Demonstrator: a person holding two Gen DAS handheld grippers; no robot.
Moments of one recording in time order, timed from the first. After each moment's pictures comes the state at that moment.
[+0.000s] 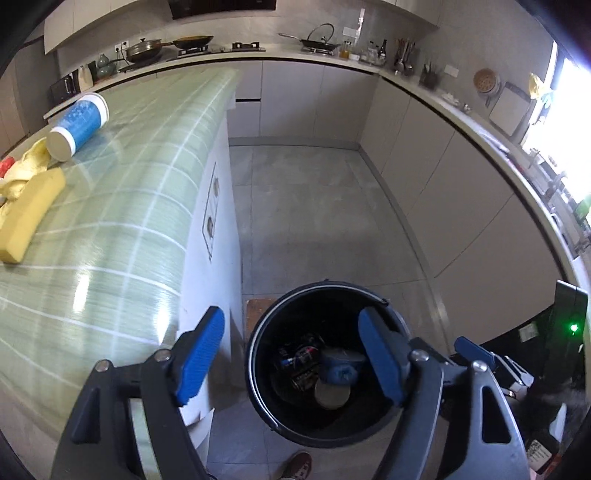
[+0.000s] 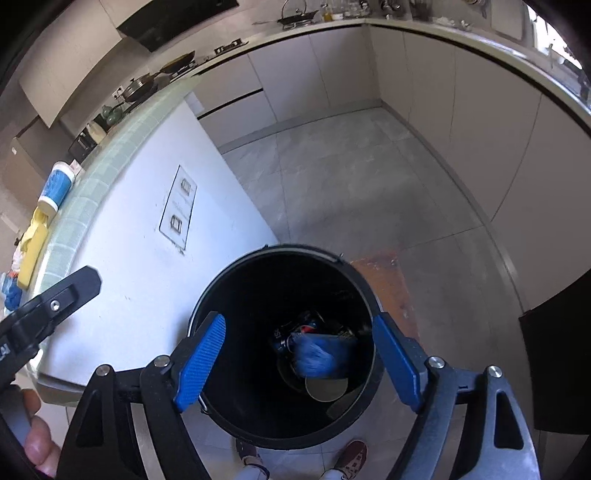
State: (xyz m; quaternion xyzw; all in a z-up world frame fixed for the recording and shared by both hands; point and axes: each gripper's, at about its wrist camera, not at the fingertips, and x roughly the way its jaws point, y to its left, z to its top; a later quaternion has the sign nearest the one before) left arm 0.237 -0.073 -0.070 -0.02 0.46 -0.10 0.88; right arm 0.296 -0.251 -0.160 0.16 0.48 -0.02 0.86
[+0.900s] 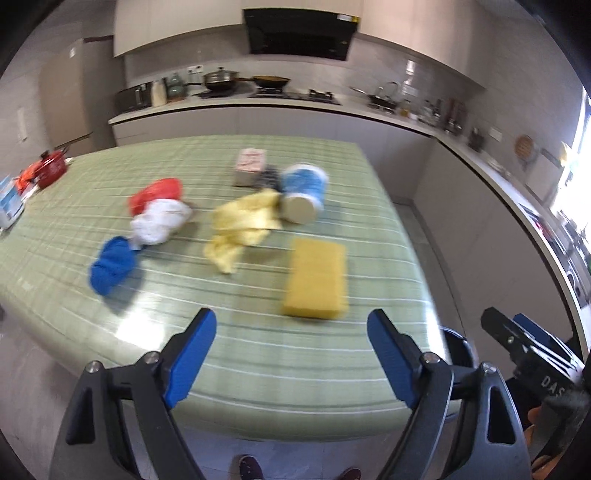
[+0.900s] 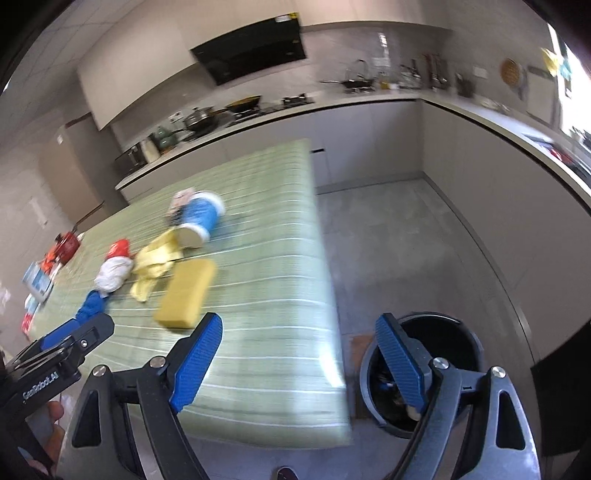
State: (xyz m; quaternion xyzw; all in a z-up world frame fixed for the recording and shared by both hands) left arm 0.214 0.194 0.016 -0.04 0.40 -0.01 0.92; right arm 0.287 -0.009 0.009 0.11 0.38 0.03 0.92
